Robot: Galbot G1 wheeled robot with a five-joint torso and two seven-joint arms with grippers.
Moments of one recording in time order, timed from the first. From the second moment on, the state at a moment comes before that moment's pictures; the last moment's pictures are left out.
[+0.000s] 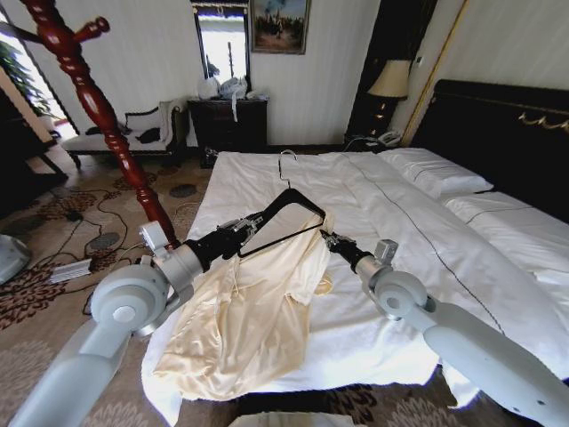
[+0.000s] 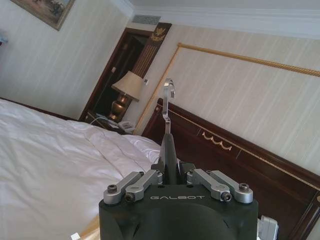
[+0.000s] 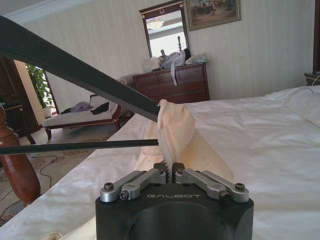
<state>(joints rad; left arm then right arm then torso) 0.89 -0.85 -0.37 -2.40 -1.53 0.52 -0.31 -0.83 0.58 0.01 2.09 1.20 -0.15 0.40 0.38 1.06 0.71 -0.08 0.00</state>
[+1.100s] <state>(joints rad) 0.97 -1.00 -0.40 -2.37 -1.44 0.51 -0.27 -0.63 0.50 0.07 2.21 1.17 0.14 0.05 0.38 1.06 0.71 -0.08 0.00</state>
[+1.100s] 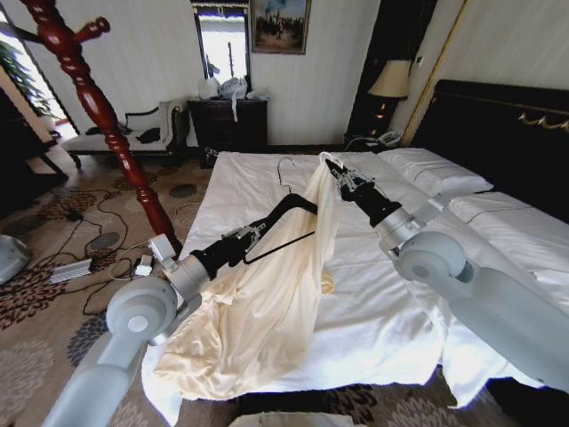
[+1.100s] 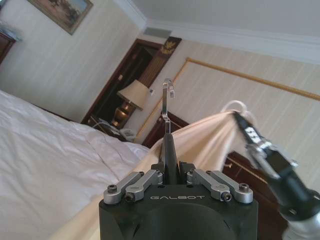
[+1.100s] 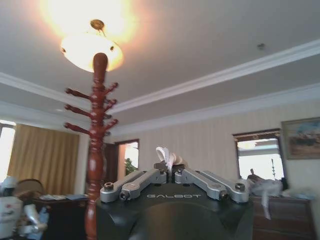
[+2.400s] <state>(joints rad) 0.79 -1.00 -0.36 -2.26 -1.43 0.48 -0.18 -1.09 0.50 0.06 2.17 0.85 0.25 -0.29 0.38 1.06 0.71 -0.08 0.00</state>
